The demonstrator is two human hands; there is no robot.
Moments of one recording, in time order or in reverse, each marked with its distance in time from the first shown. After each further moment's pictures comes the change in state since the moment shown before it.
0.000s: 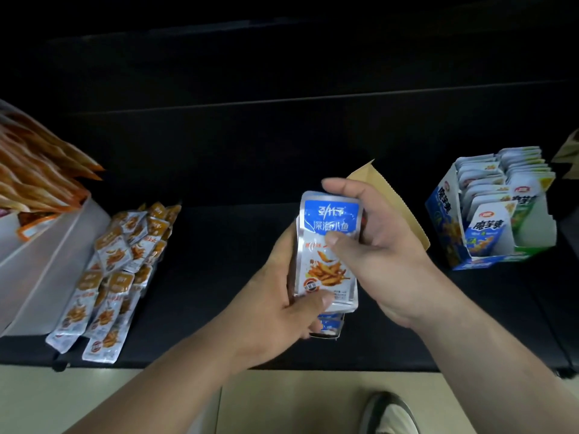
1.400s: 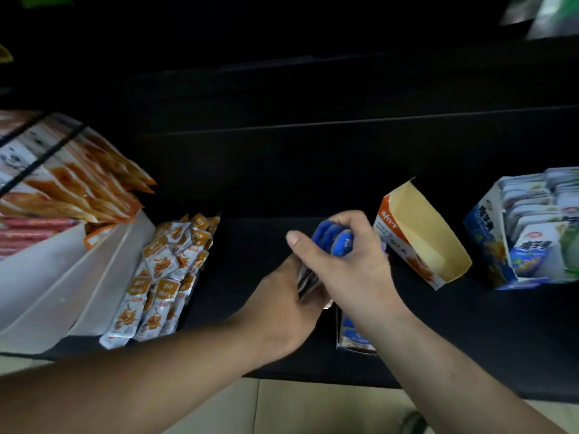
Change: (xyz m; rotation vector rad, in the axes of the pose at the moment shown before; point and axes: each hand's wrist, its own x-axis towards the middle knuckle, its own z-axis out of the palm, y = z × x) left_hand -0.008 -0.016 -0.046 0.037 0.104 -0.035; right_hand 0.020 0.000 0.093 -0.258 0.269 0.127
